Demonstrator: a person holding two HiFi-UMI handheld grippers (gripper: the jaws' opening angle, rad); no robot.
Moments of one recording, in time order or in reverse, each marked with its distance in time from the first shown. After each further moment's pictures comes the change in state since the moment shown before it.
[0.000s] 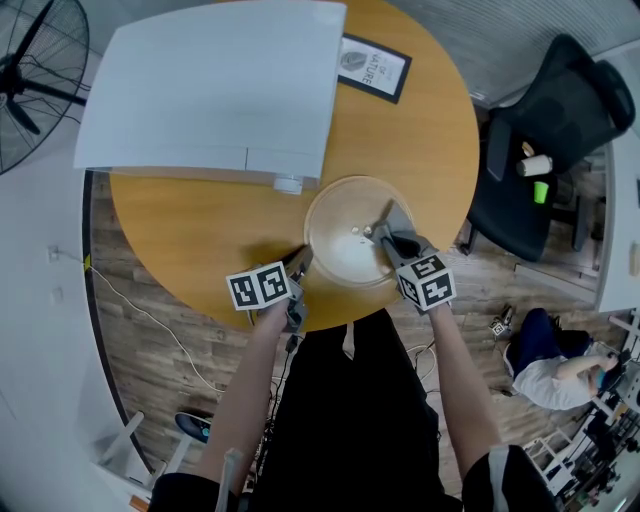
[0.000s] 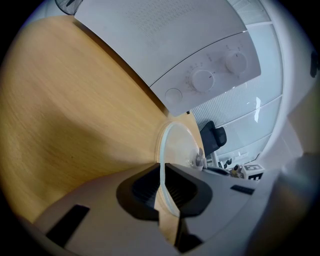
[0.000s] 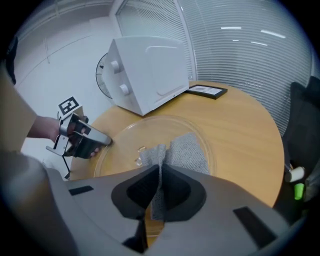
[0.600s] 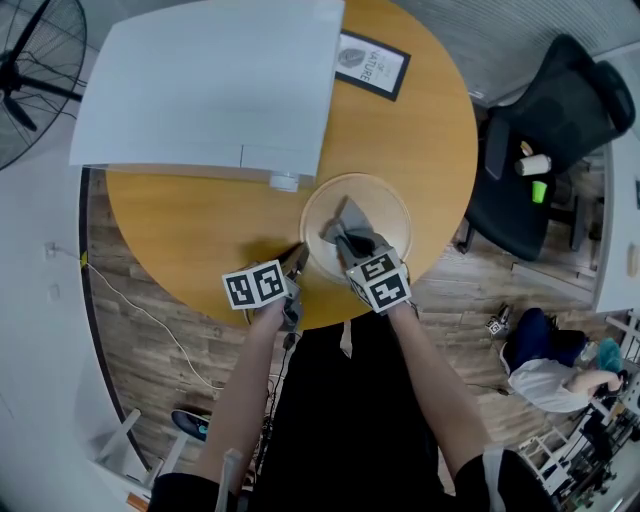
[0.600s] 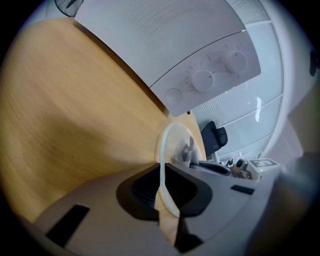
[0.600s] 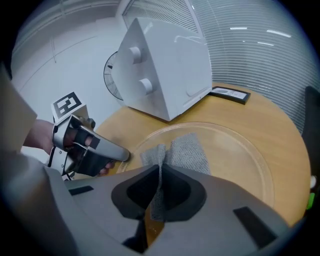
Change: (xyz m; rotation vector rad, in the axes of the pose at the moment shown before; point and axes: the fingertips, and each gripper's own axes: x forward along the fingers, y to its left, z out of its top) left arm 0.000 0.000 0.000 0.002 -0.009 0.011; right arm 0.045 0.075 0.036 -0.043 -0.028 0.069
